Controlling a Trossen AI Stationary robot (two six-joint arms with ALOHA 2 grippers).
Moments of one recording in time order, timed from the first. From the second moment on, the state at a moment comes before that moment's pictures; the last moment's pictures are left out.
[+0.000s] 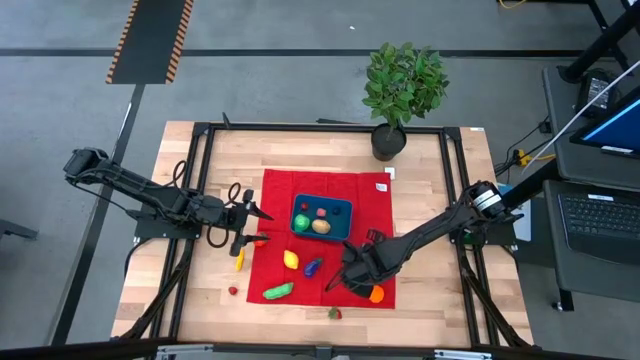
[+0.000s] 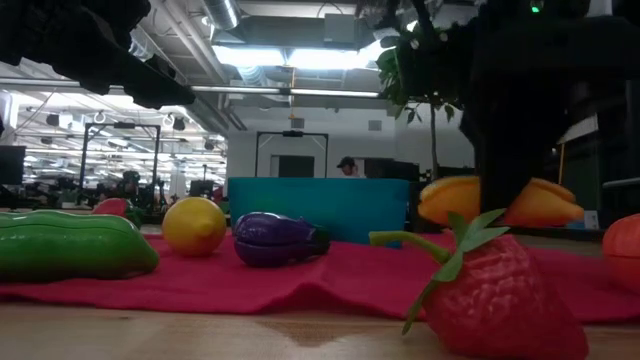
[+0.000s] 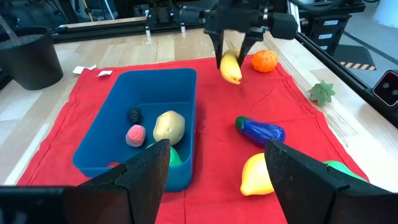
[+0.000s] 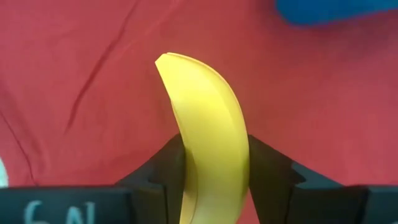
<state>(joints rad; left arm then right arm) -0.28 0.79 0.29 0.13 -0.19 -0.02 0.45 1.94 1.35 -0.89 0.21 0.78</state>
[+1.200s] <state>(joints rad) -0.28 0.79 0.29 0.10 -0.19 -0.05 0.47 1.39 1.04 -0.81 0.64 0.77</state>
